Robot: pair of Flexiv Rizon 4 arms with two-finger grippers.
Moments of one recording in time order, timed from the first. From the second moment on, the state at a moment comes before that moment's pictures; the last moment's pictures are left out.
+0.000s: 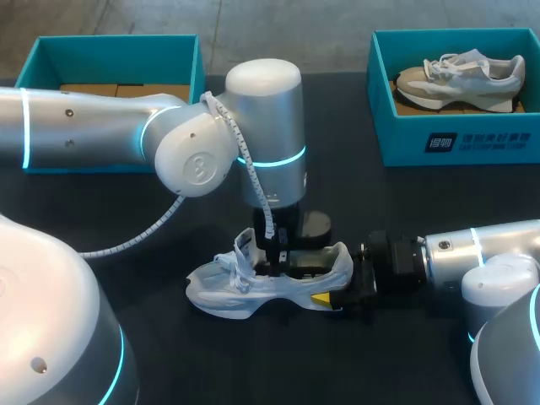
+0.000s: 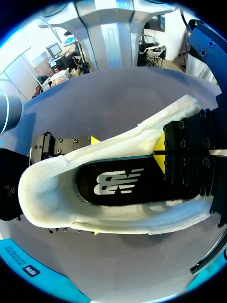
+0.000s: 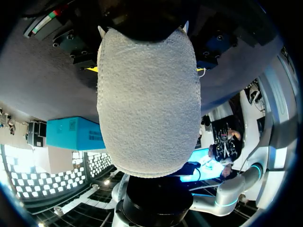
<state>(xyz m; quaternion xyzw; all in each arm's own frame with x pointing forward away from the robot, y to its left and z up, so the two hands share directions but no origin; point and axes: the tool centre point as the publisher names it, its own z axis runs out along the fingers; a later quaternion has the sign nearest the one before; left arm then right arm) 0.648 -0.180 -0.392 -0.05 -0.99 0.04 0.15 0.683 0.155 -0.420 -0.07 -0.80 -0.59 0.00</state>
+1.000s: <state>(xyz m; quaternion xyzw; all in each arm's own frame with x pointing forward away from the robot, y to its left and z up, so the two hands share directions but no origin) 0.661 -0.181 -0.411 -0.03 -1.00 0.04 0.01 0.682 0.155 -0.421 -0.07 -0.80 -0.59 0.00</state>
